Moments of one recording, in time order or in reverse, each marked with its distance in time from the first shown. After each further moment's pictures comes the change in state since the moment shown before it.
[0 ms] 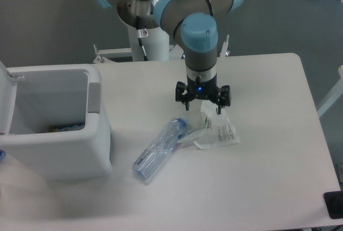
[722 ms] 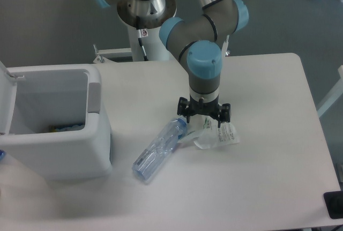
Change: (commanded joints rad) arm 0.002 -0.104 0.063 0.000 0.018 0.009
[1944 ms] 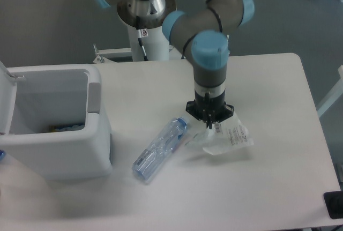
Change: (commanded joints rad) arm 0.048 0.153 0.147 -0.017 -0.291 -0.167
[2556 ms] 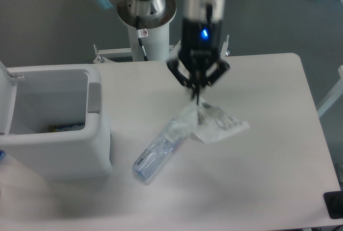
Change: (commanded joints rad) arm -0.023 0.310 0.000 -0.002 -0.282 -0.342
